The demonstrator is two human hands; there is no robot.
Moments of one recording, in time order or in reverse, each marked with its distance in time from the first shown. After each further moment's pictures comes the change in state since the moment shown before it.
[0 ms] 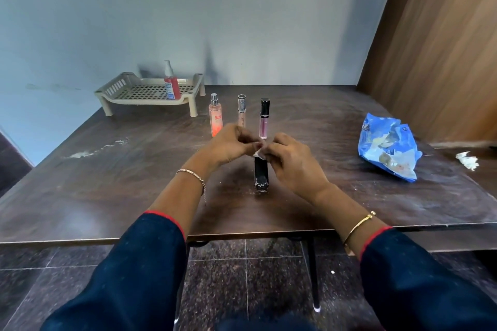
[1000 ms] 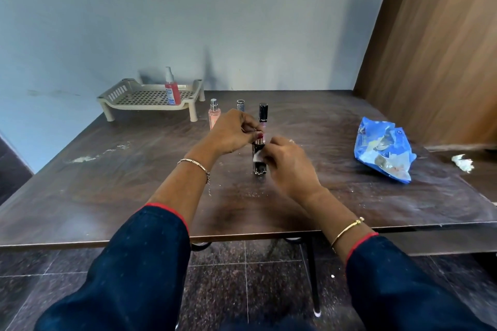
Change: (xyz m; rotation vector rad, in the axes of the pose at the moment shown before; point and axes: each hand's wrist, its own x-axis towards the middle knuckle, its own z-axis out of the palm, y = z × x) left_hand 0.009 0.030 -0.009 0.253 0.116 0.097; right_hand 0.003 -0.012 0.002 -0.063 0.008 0.101
